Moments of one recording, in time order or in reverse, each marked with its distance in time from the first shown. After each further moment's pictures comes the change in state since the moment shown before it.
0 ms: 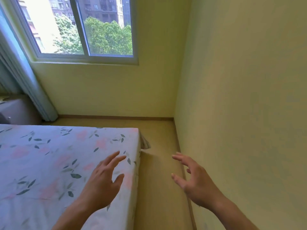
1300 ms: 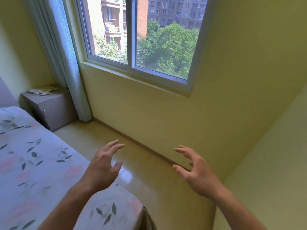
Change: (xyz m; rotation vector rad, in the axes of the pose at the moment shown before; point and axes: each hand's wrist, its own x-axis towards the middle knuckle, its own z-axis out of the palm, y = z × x) left_hand 0.775 -0.075 -0.031 -0.048 0.378 -0.400; right_hand 0.927 0.045 -0.082 -0.028 -0.386 -0.340
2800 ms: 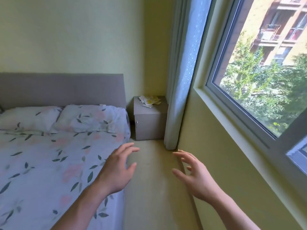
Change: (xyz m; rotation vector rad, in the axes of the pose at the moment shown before) left_hand 0.621 -0.331 -0.173 0.065 0.457 -0.651; right_hand 0.925 -0.202 0.287 0.015 -0.695 -0.605
